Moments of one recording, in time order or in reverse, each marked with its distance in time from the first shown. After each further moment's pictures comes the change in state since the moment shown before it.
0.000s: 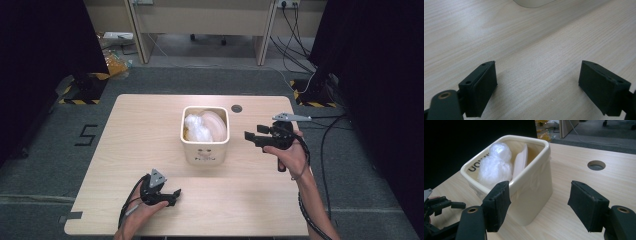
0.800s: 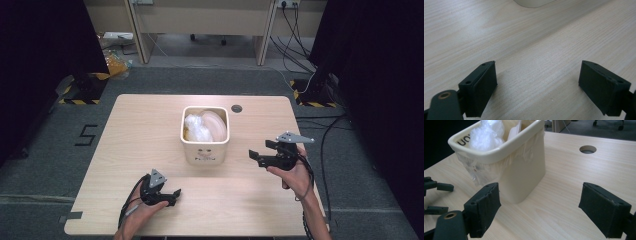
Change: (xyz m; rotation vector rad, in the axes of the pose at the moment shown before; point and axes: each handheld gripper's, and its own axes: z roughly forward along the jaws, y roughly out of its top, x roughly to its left) left arm 0.000 0.000 0.000 0.000 0.002 -0.001; right arm 0.002 -0.054 -0.011 0.001 -0.068 -0.038
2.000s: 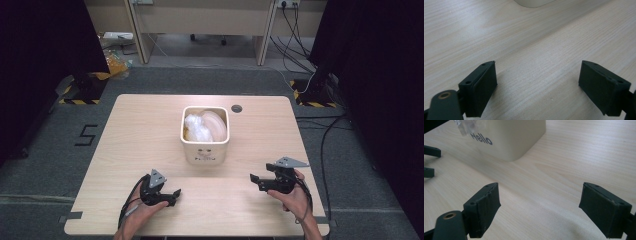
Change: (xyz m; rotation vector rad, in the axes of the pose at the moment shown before) left arm 0.000 0.000 0.000 -0.001 0.001 -0.002; right arm -0.001 -0.077 0.006 0.092 -0.013 0.011
